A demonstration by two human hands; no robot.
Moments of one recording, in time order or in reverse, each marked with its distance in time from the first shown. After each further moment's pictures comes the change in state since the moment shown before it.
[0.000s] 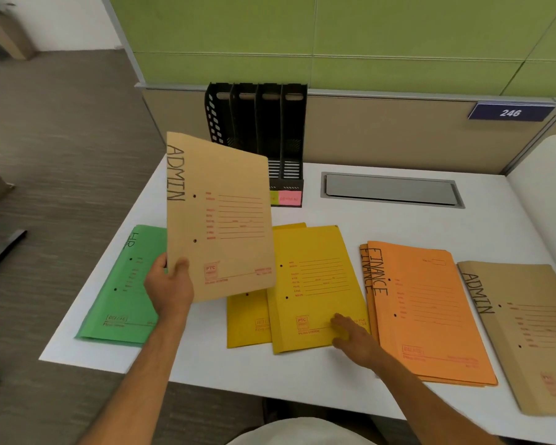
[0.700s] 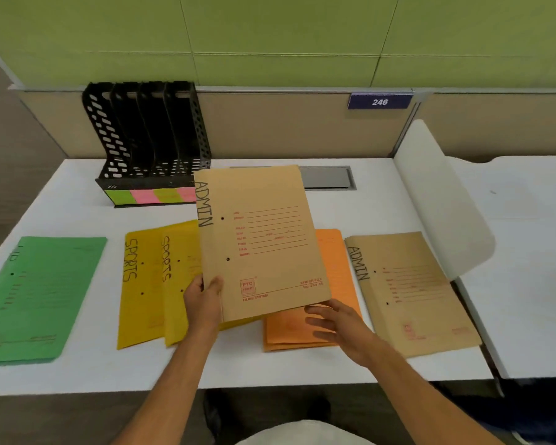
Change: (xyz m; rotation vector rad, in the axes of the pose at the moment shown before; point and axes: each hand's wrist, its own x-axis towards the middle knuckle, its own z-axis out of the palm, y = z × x) left_hand -0.253 0.040 0.175 -0.267 -0.419 -0.275; right_hand -0.147 0.097 -0.160 0.960 0.049 0.086
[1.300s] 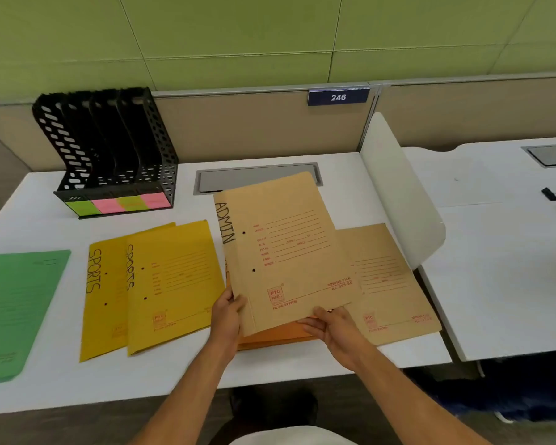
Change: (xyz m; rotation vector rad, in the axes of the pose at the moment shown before) left_hand -0.075 -0.042 0.095 0.001 -0.304 -0.223; right_hand -0.027 0.015 -0.072 0.337 0.049 -0.086
